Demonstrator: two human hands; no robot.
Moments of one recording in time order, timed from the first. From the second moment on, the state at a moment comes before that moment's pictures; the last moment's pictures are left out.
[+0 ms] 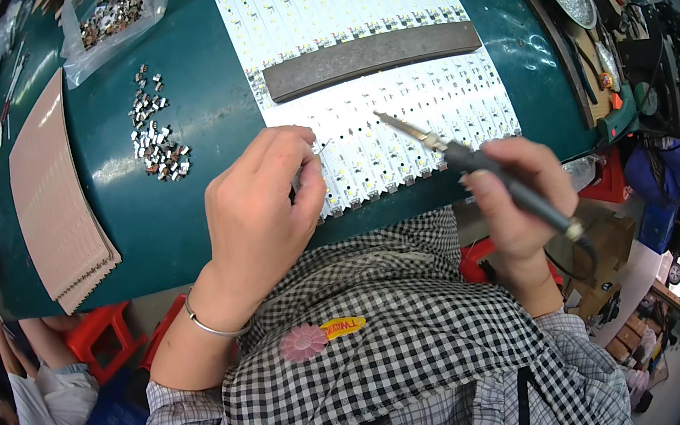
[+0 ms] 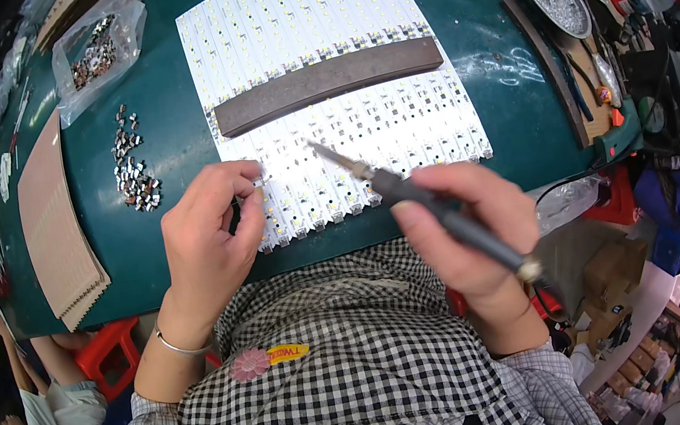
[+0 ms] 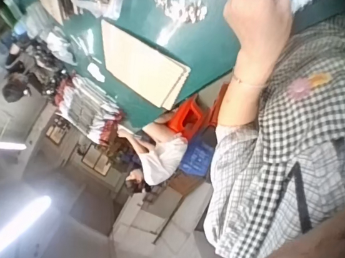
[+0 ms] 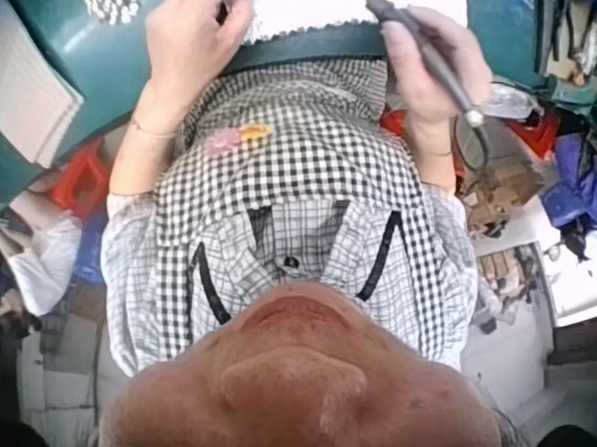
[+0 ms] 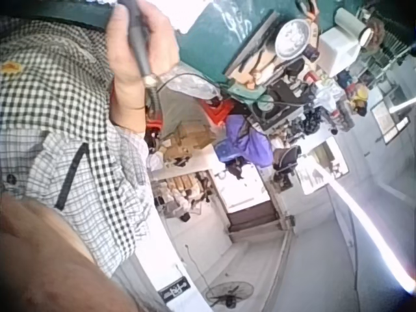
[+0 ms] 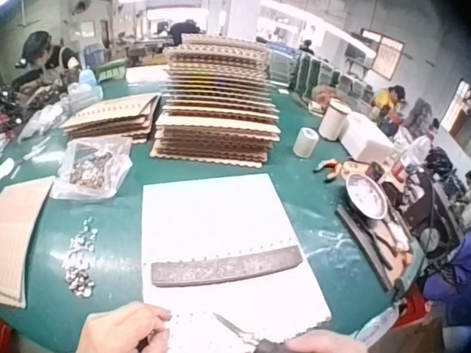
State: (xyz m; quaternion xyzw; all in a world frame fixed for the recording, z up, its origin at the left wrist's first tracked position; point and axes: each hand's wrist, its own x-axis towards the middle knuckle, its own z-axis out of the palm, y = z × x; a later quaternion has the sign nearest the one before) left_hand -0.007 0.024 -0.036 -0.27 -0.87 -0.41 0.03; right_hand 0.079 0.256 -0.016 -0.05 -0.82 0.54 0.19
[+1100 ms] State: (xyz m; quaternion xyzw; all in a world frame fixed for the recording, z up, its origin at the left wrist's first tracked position) left_hand -0.012 0.021 -0.034 -0.26 -0.86 -0.44 0.04; right_hand 0.072 0.242 -0.015 0.02 -0.85 0.52 0.11
